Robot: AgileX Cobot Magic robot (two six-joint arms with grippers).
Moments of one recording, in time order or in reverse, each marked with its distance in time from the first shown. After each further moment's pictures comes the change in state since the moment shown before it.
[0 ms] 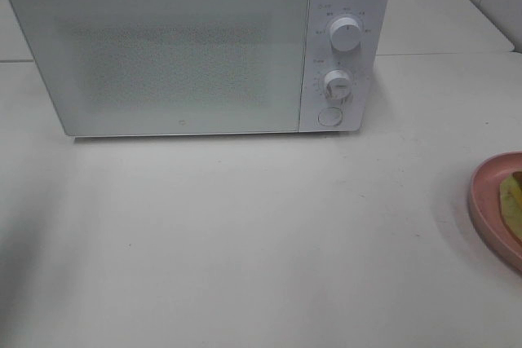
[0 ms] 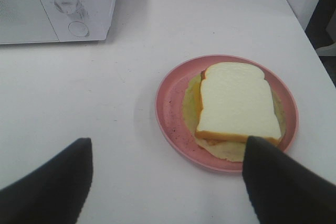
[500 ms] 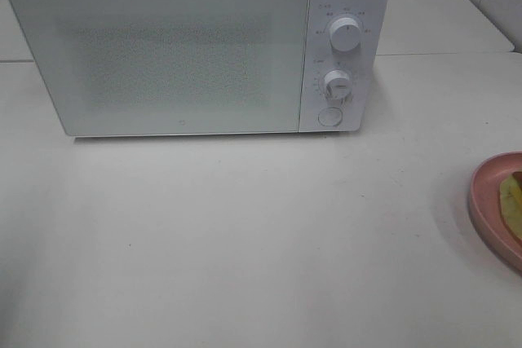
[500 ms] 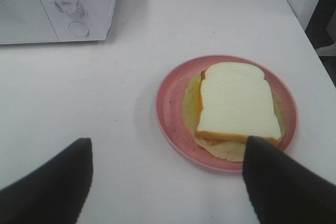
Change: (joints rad) left arm 0.000 -0.456 0.220 0.057 -0.005 -0.023; right arm 0.000 0.000 0.000 0.000 0.000 0.000
